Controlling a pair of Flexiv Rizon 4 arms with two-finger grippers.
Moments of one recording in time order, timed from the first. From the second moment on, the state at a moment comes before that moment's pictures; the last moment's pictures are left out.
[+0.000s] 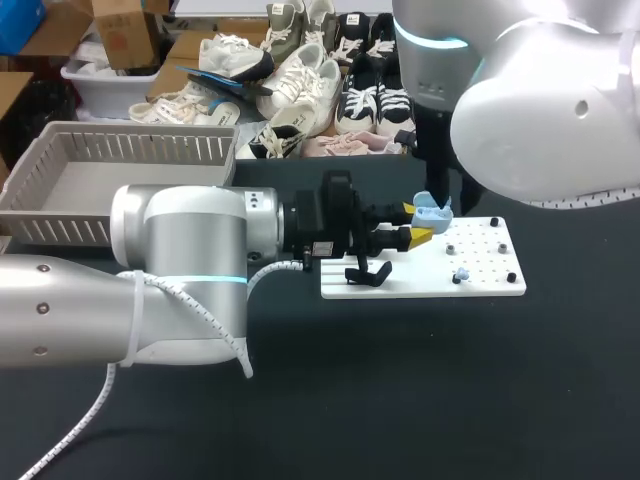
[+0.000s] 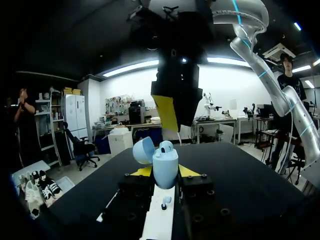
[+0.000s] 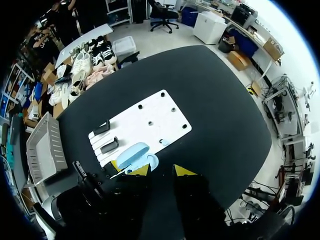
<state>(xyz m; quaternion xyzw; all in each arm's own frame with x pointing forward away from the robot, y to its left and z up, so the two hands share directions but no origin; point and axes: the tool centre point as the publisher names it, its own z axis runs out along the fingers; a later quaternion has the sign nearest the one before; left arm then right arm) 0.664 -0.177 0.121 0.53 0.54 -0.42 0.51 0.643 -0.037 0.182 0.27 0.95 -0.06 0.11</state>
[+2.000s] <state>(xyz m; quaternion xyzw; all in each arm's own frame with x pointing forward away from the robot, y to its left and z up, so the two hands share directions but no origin) 0.664 -0.177 0.121 0.53 0.54 -0.42 0.51 0.636 -0.080 0.065 0.10 0.99 0.03 0.13</state>
